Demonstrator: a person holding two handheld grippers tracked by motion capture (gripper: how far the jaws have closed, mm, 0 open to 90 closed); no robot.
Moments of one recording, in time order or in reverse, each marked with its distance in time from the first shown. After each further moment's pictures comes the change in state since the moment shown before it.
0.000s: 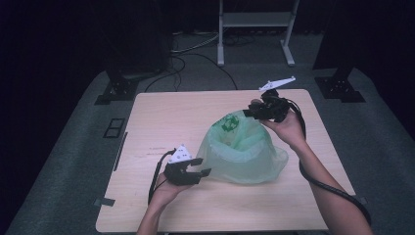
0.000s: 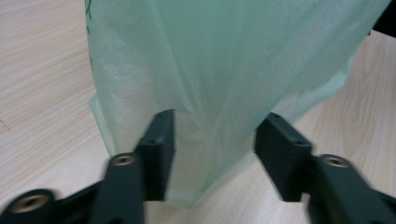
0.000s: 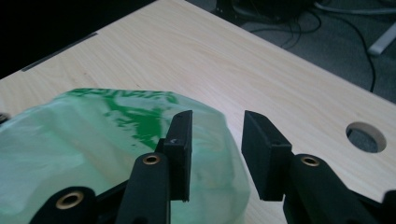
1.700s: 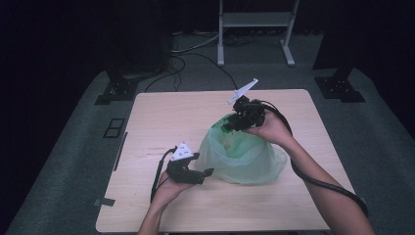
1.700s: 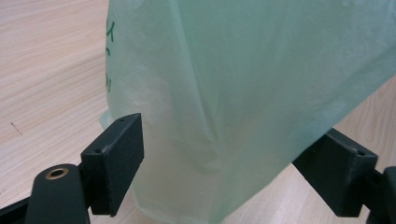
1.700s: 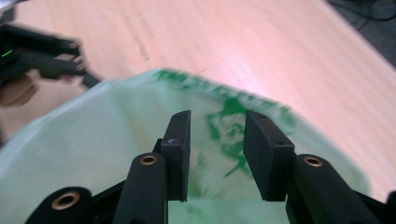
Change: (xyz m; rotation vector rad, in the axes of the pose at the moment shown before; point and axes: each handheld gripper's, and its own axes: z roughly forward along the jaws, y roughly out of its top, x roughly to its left) left arm 0.000 0.005 0.005 -0.022 0.037 -0.019; right arm 0.054 0.028 0.036 0.220 0.133 -0.258
